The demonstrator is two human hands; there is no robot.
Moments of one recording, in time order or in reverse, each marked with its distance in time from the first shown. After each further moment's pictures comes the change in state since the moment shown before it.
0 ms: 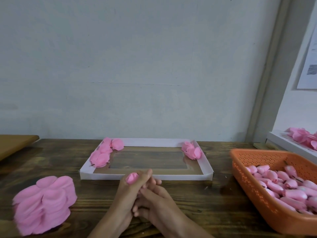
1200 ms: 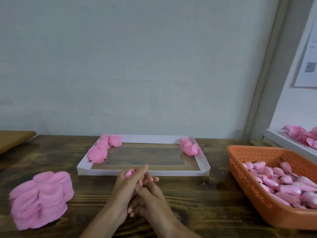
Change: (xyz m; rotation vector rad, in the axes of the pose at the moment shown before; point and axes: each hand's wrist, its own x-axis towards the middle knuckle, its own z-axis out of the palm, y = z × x) left_hand 0.003 -0.002 -0.003 0.065 -0.011 -0.053; right_hand -0.004 0.008 0.011 -0.100 0.124 -0.036
